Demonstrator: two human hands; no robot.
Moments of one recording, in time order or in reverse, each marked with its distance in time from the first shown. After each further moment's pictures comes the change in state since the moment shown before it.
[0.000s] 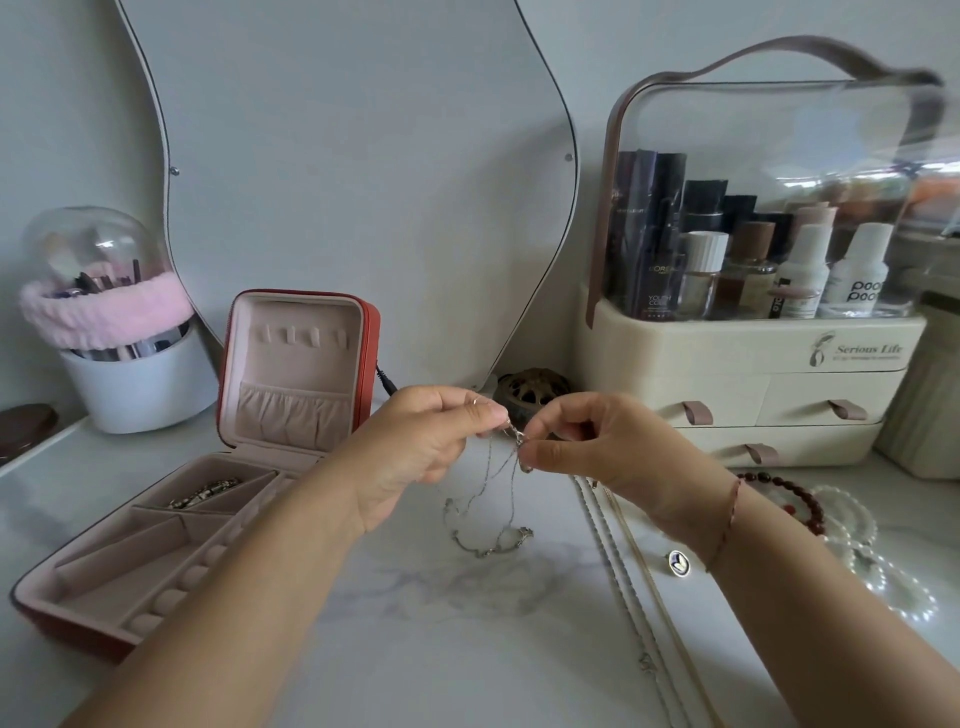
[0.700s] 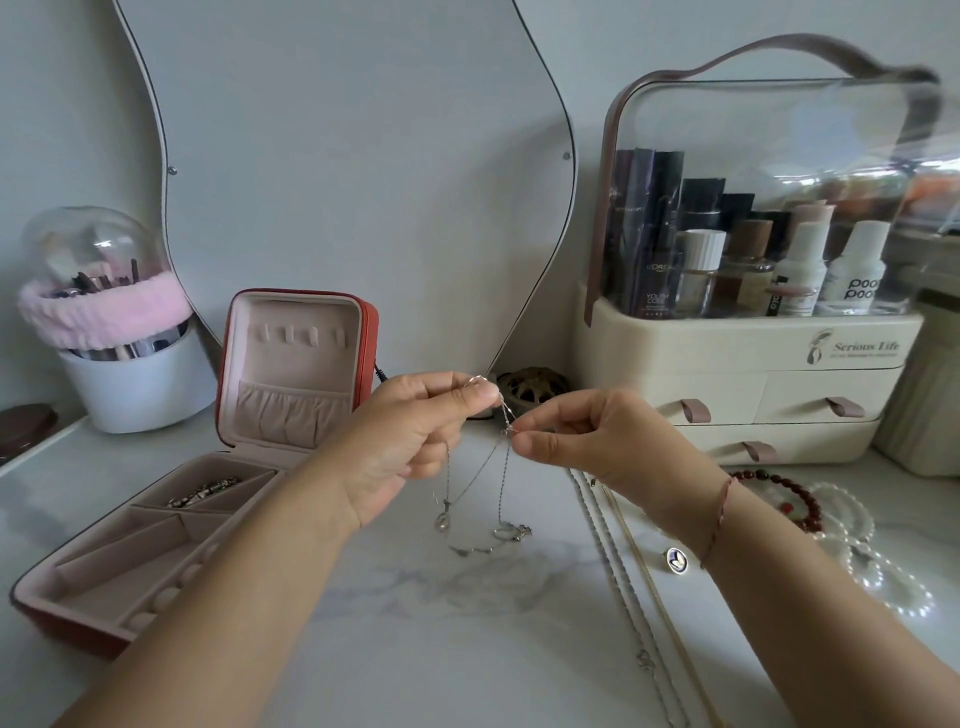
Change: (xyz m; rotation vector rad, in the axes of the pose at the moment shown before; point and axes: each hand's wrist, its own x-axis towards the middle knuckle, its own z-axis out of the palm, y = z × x) left_hand -0.003 0.005 -0.003 -0.169 0.007 0.017; right_hand 0.001 -0.001 0.002 0.105 0.031 -0.004
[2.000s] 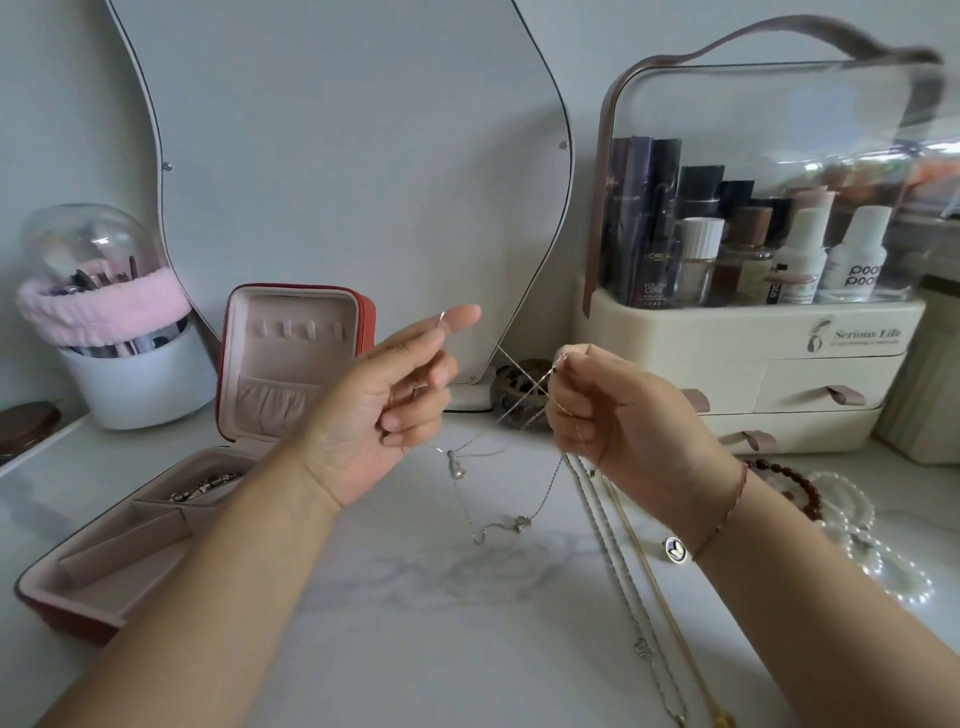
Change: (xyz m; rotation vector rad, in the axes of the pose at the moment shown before) left_hand 0.004 0.005 -0.012 -0.339 -0.092 0.093; right_hand 0.007 -0.002 -0.001 0.692 0.009 0.029
